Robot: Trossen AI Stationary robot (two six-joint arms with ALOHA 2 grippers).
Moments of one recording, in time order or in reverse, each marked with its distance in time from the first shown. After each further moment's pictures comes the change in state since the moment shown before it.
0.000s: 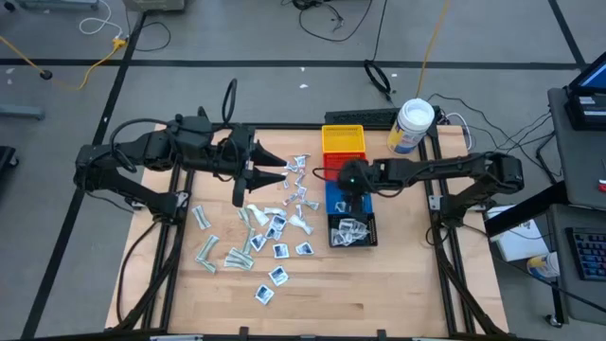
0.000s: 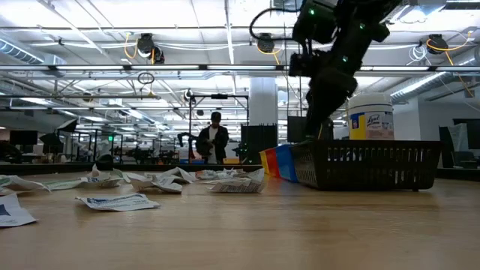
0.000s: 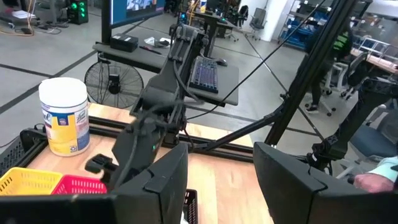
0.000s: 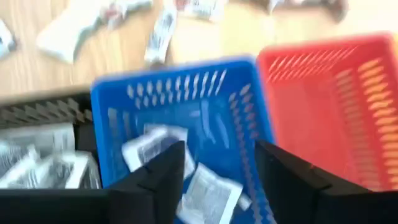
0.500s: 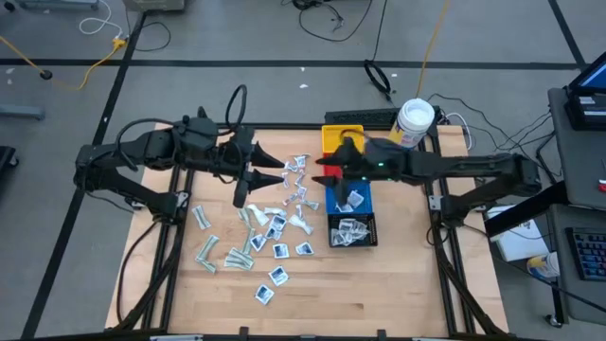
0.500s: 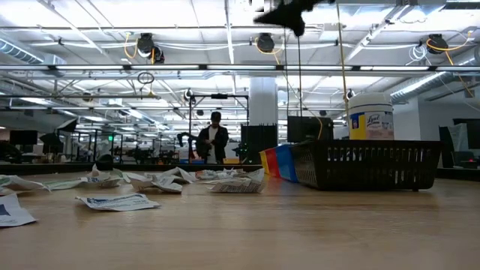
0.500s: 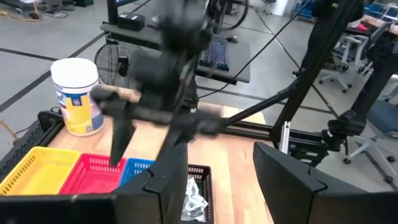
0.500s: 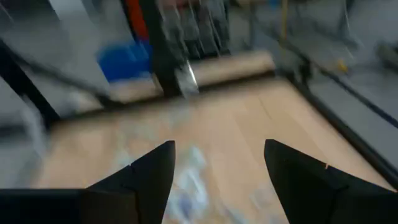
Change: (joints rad) left arm 0.008 0.000 0.000 -0.097 -0.008 0.047; right arm 0.062 -0.162 0.166 0.417 -0.062 0.203
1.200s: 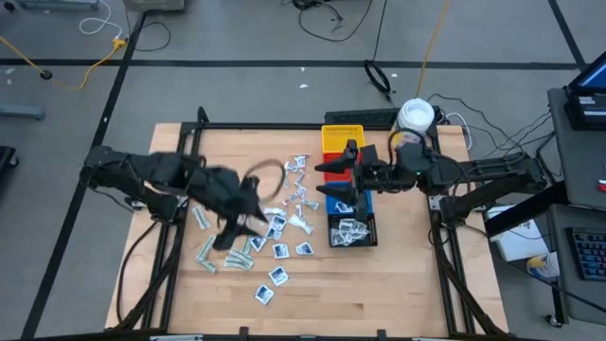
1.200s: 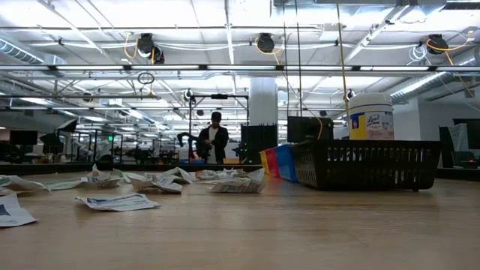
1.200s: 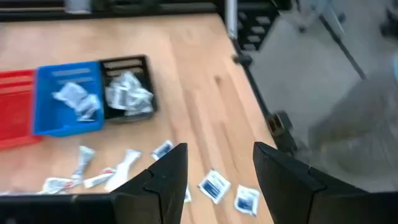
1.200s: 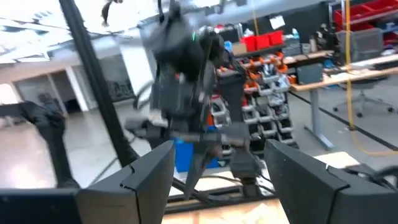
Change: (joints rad) left arm -0.222 0.069 -0.001 -0.359 0.111 0.100; right arm 0.181 -0.047 0.107 0.258 0.004 0.071
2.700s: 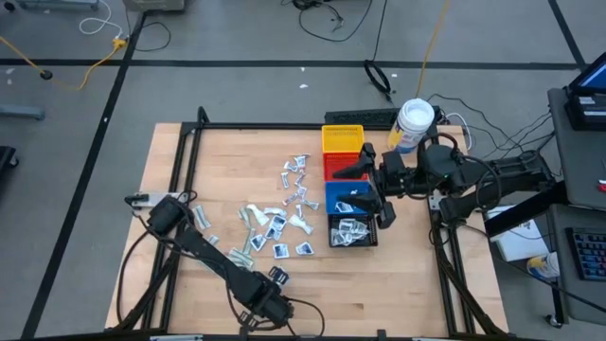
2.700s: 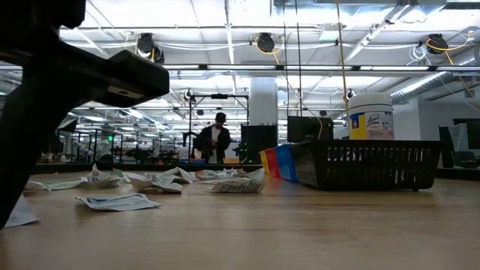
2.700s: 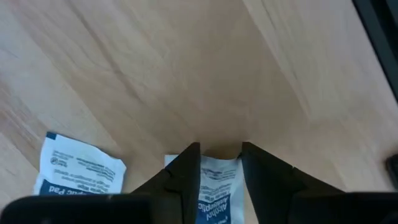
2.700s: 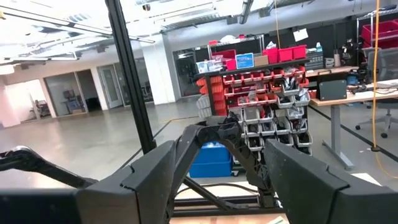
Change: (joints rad) left arm -0.402 0.806 0.003 0.076 -0.105 0.035; right arm 0.088 -0.106 -0.001 -0.058 -0.004 -0.057
